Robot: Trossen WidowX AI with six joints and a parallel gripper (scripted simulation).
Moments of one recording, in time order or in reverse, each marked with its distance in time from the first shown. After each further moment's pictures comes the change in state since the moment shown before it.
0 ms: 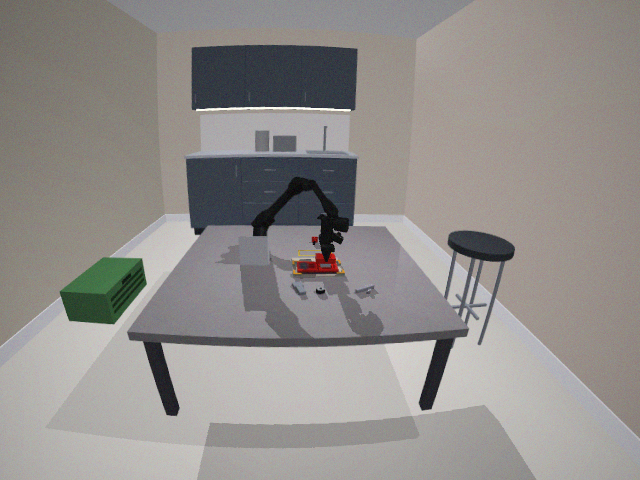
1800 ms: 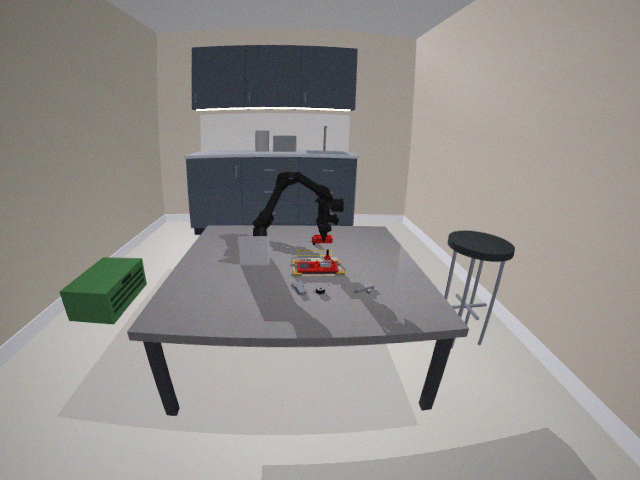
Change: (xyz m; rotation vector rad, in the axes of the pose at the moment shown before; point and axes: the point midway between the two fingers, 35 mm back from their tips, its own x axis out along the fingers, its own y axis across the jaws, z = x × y) arm -0.047 0.153 0.000 -0.009 -0.012 -0.021
